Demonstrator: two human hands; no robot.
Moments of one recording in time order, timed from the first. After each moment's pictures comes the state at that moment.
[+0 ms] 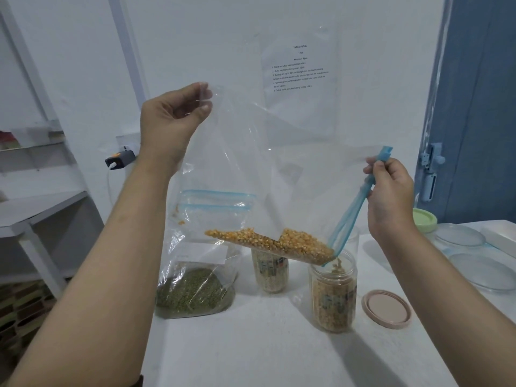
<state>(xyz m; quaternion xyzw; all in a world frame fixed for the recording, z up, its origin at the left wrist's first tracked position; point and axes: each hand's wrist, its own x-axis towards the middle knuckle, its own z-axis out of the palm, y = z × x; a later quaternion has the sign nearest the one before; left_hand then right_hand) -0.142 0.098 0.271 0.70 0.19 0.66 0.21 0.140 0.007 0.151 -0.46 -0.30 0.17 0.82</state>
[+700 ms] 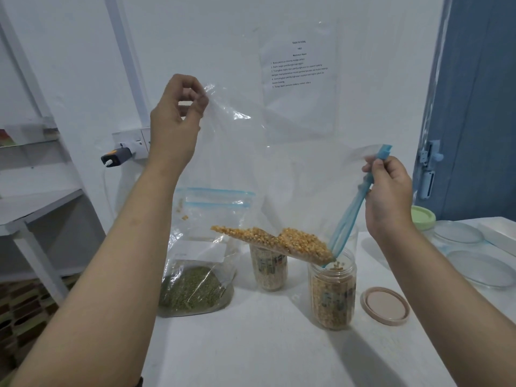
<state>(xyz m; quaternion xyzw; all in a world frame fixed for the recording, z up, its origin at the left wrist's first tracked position) -0.132 0.099 0.263 0.72 0.24 0.64 0.11 0.139 0.010 0.148 -0.44 -0.30 0.17 0.83</state>
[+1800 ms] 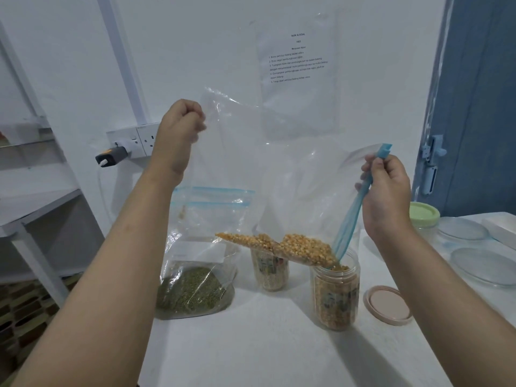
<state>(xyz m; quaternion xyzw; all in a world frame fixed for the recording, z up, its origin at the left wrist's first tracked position) -0.131 0.118 0.253 0.69 0.30 0.59 0.29 0.136 0.019 0.141 -0.43 -0.30 0.17 0.84</state>
